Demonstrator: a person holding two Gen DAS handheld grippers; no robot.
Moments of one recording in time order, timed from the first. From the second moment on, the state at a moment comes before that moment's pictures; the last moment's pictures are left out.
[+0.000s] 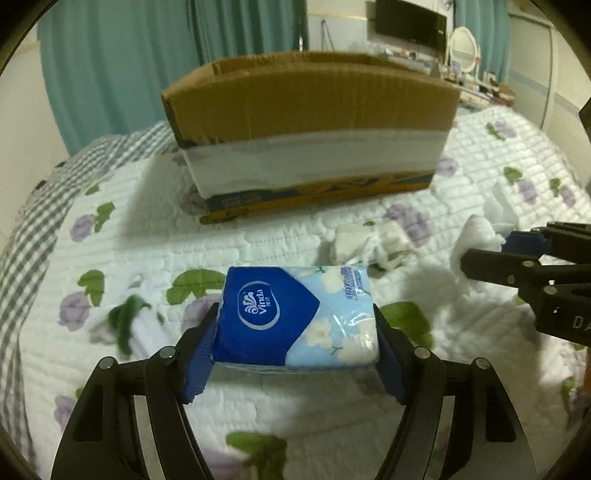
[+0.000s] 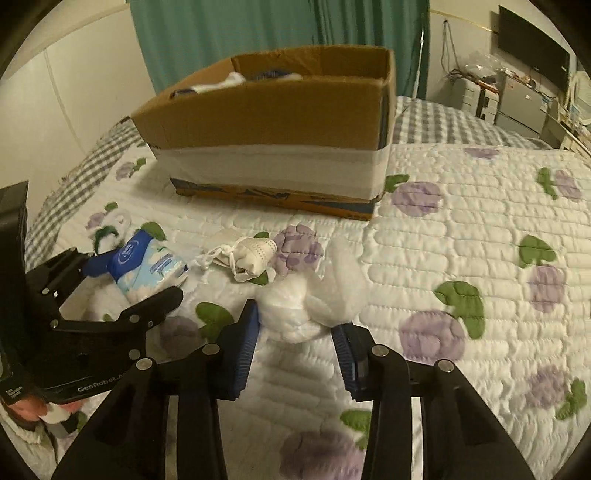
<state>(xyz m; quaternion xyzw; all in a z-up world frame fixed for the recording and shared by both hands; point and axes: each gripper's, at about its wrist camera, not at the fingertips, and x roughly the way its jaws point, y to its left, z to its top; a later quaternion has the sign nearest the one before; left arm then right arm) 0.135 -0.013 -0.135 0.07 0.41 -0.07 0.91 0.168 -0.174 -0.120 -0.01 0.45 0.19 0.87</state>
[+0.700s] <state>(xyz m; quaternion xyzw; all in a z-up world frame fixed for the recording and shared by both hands) 0.098 0.012 0.007 0.05 0.29 -0.07 0.95 0.113 -0.152 0.049 -0.04 0.33 0.21 0.92</state>
